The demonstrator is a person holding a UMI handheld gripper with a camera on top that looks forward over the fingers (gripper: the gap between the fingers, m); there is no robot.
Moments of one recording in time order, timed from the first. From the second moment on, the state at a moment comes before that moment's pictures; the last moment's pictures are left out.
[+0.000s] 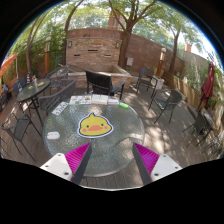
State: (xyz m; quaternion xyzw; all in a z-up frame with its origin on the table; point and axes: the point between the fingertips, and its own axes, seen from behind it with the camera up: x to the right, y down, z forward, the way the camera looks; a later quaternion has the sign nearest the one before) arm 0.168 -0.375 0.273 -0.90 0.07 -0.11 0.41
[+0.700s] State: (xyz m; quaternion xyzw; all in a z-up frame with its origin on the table) arm 0.064 -0.401 0.099 -0.93 0.00 -0.03 0.37
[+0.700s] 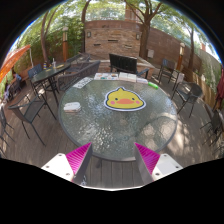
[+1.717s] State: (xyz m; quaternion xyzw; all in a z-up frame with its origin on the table) arm -0.112 -0.082 -0.012 -0.91 -0.08 -0.02 0.42
